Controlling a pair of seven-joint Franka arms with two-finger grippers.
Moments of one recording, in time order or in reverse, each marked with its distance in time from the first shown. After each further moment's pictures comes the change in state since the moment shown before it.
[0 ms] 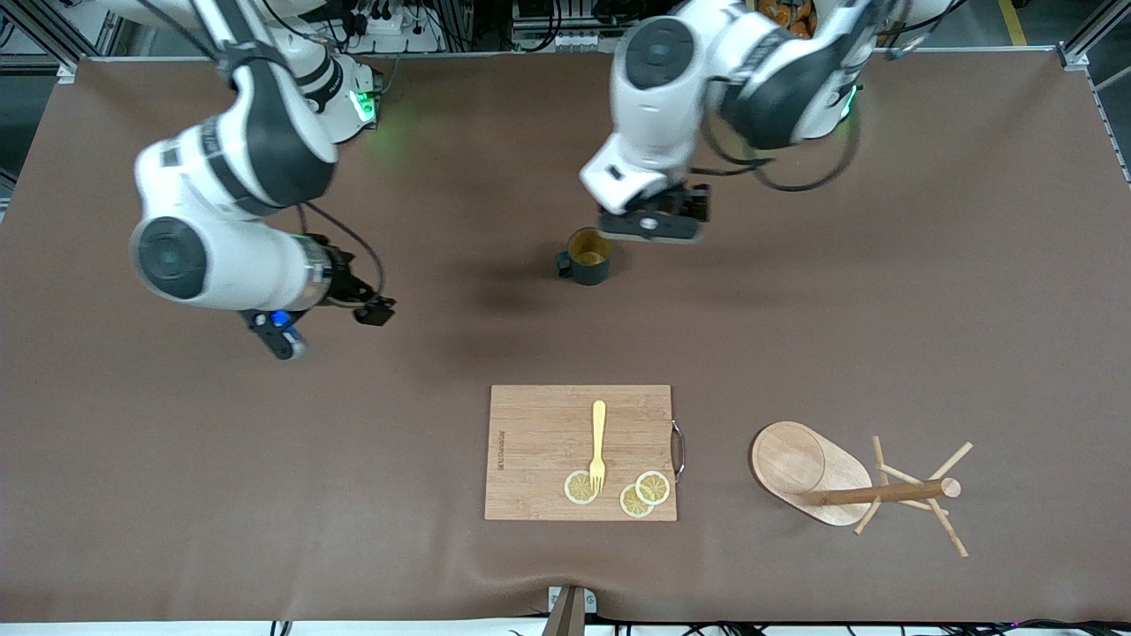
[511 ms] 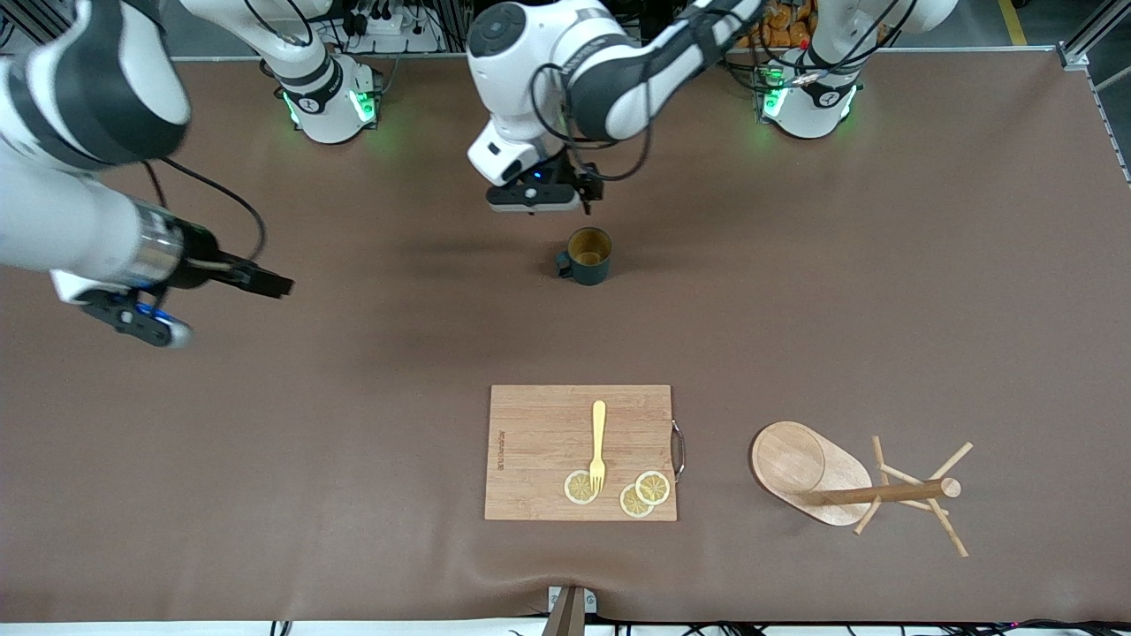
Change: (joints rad) left arm -0.261 0.229 0.003 0.176 0.169 0.044 -0.345; right arm -0.203 -0.149 0.039 0.000 -0.073 -0.049 -0.569
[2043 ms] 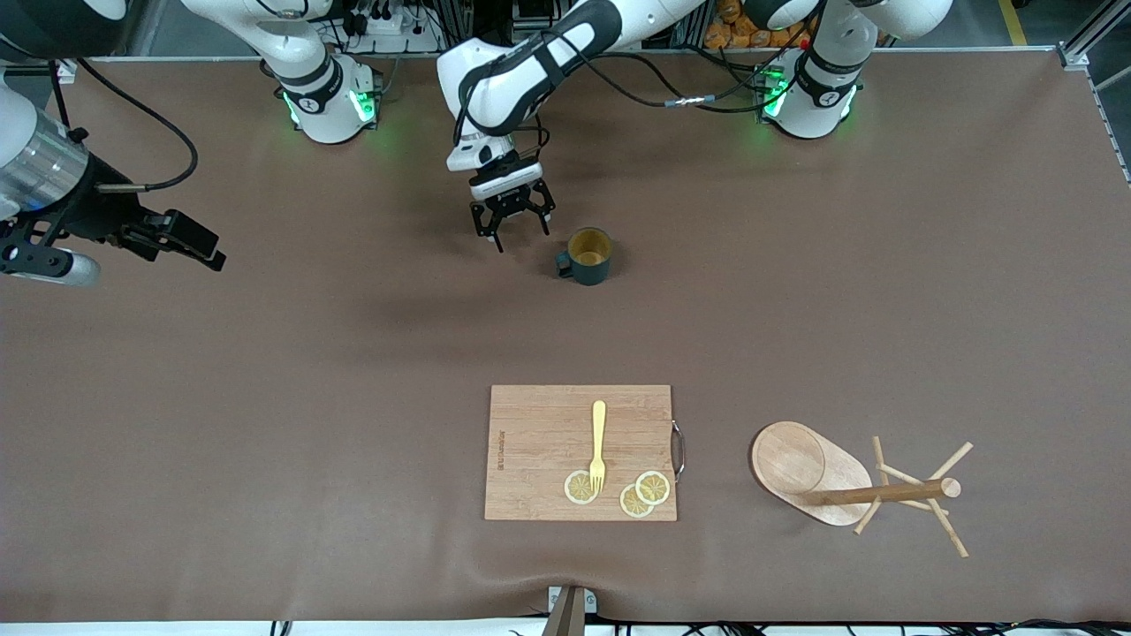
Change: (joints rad) left arm -0.245 0.334 0.010 0.015 0.756 0.046 -1.123; right arm -0.011 -0.160 -0.022 -0.079 -0.049 0.140 -0.178
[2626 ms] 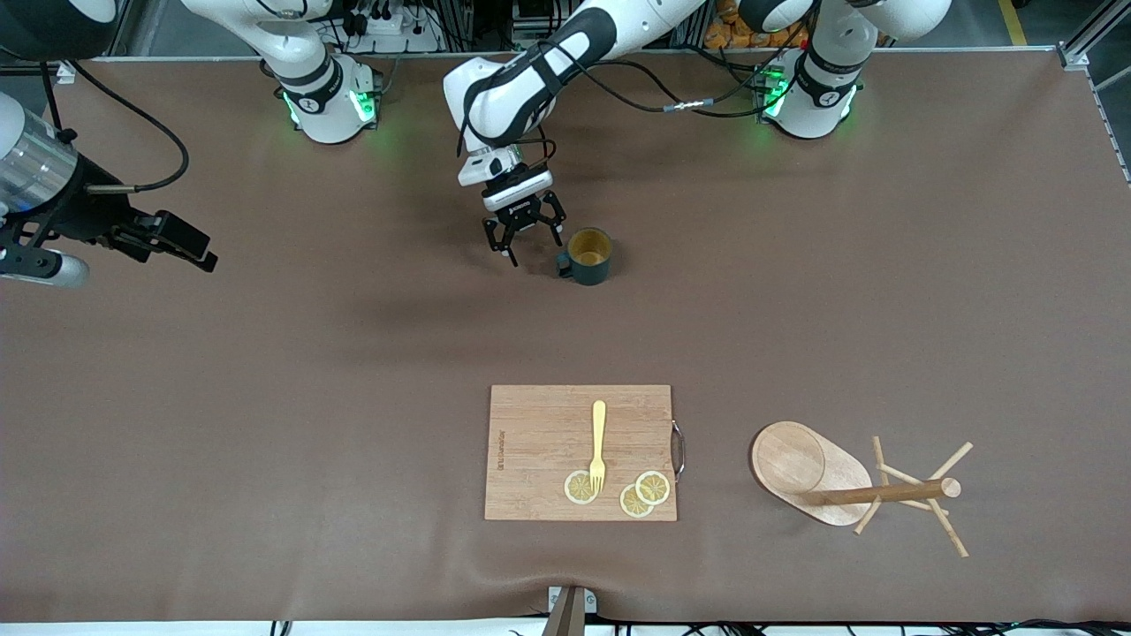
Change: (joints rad) left arm -0.059 0.014 0.094 0.001 0.008 -0.040 -0.085; right arm 0.000 0.000 -0.012 0.000 0.000 0.000 -0.015
